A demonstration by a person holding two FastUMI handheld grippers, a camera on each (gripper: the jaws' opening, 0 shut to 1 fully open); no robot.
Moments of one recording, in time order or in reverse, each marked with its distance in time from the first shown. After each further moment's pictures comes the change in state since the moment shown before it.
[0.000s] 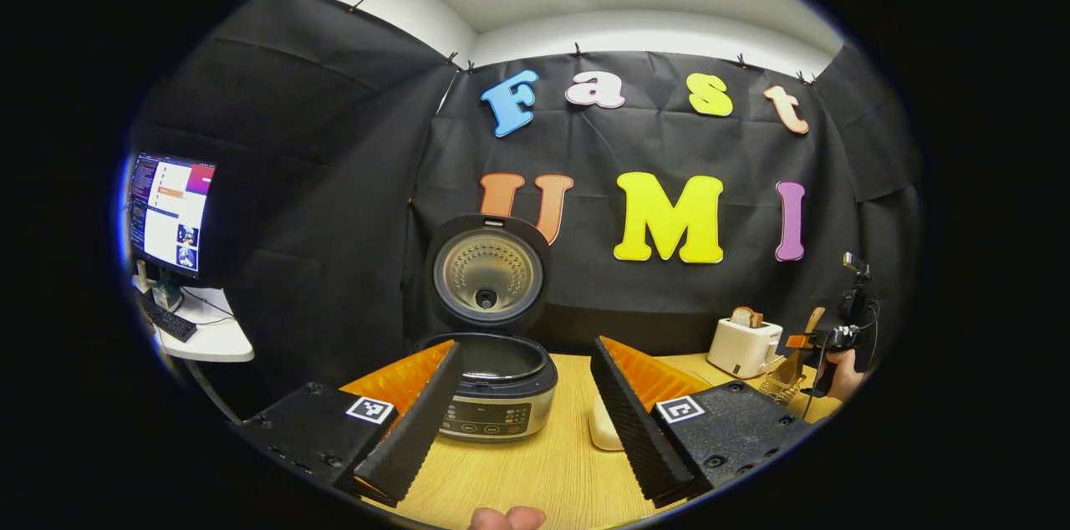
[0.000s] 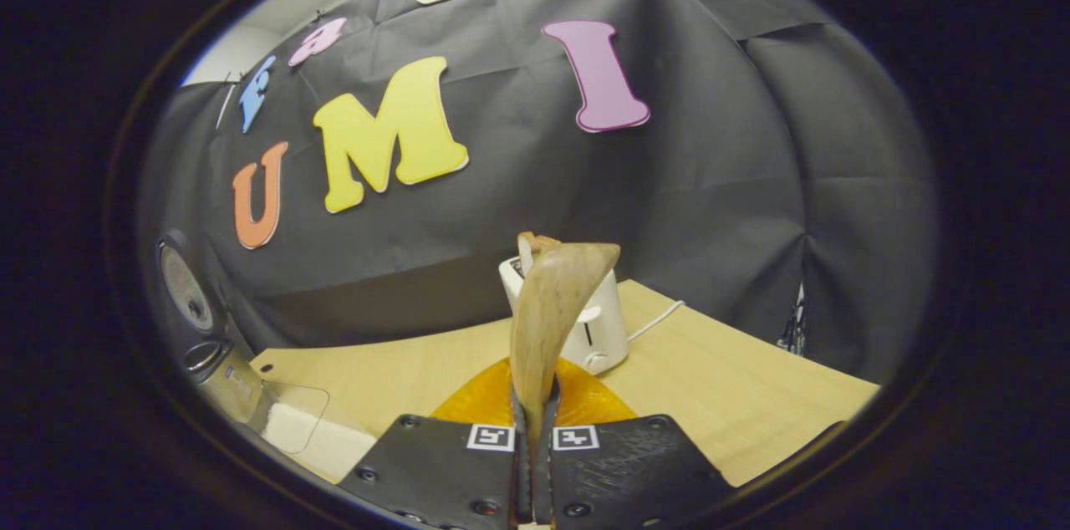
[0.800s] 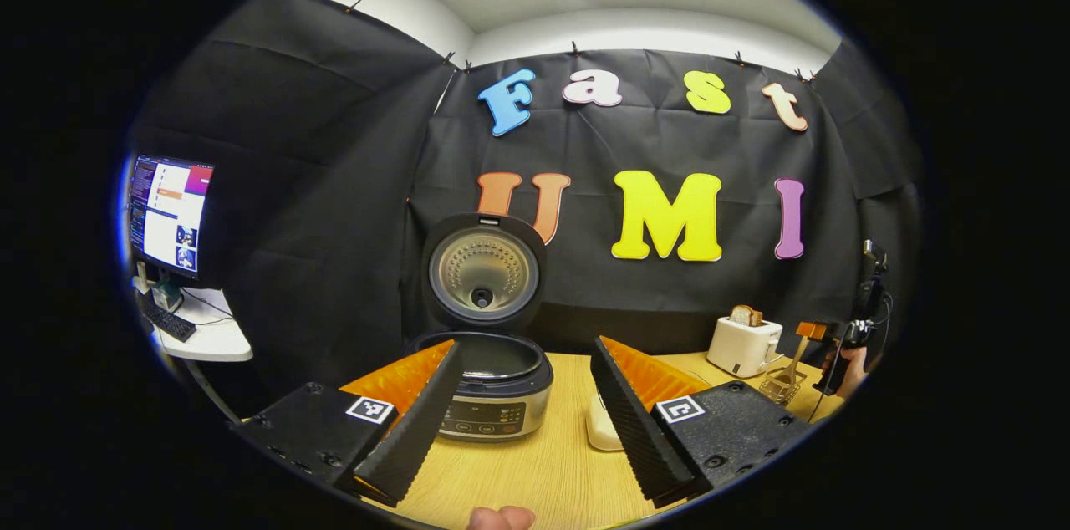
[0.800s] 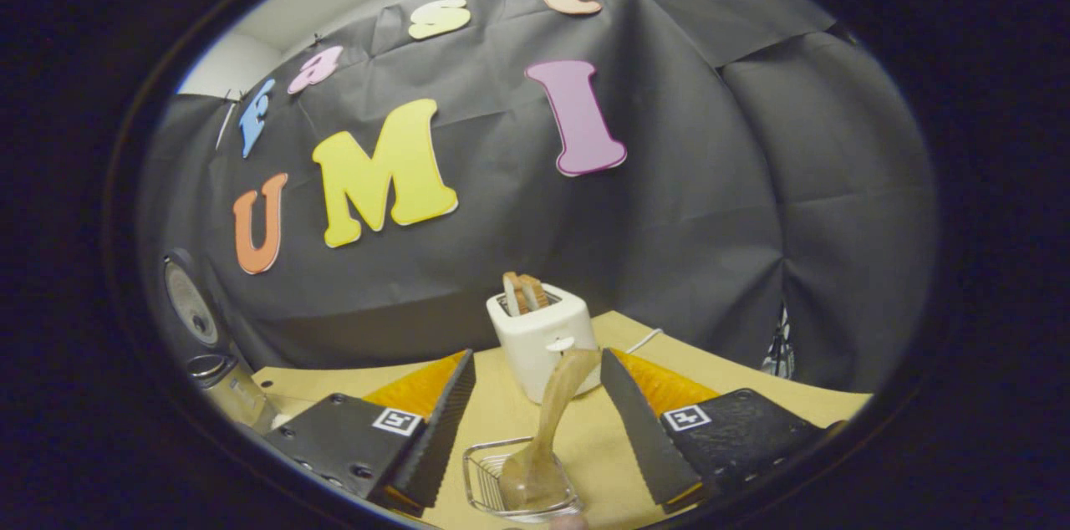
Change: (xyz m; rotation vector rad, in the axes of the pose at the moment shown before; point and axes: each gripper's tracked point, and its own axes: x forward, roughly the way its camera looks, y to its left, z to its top) left arm 0.003 -0.011 -0.002 0.008 -0.001 0.001; right arm -0.037 -0.027 0.042 -0.007 -0.171 -0.030
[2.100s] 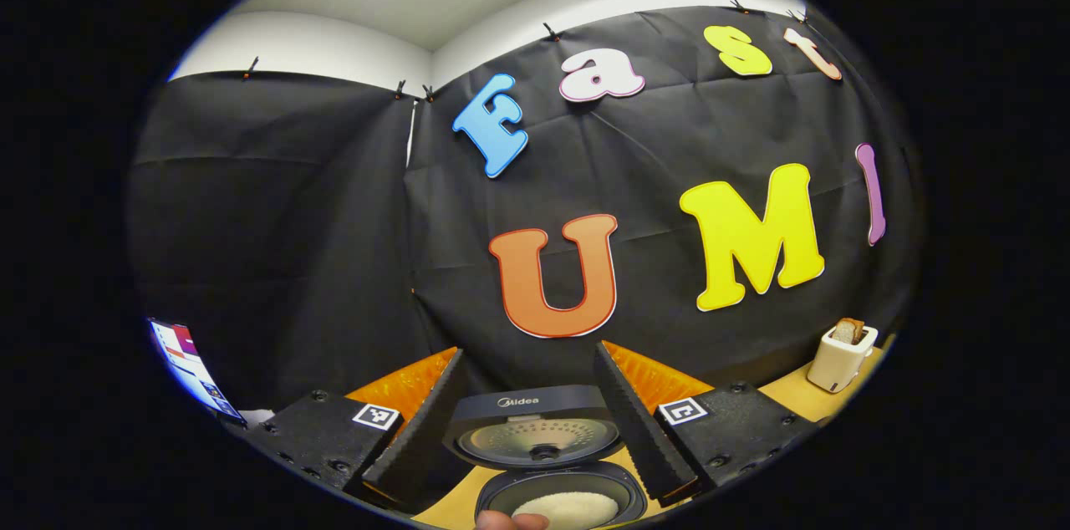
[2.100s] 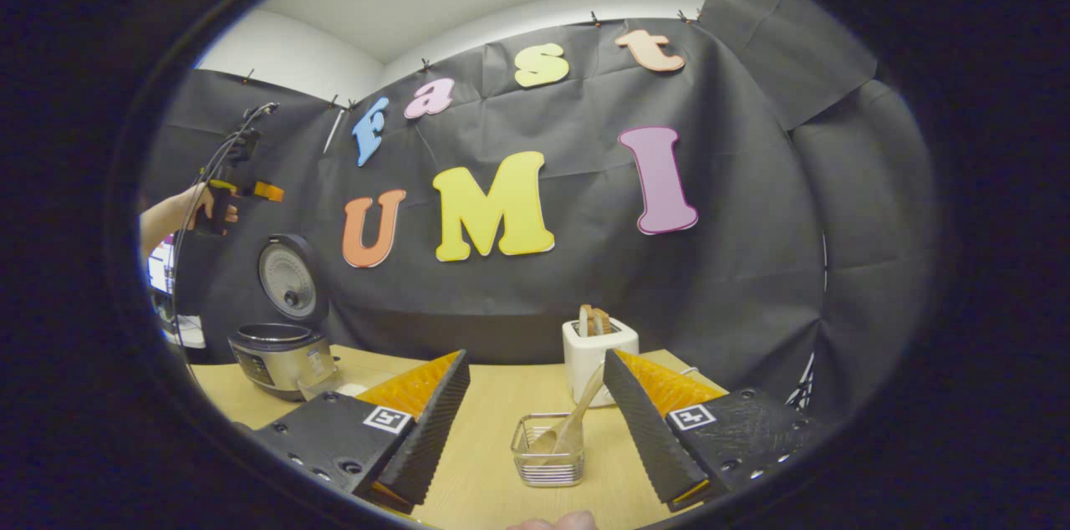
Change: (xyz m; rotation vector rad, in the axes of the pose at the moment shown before) left arm 0.276 0.047 0.179 0.245 0.041 0.103; right arm -0.125 0.030 0.016 -0.134 -0.093 0.321
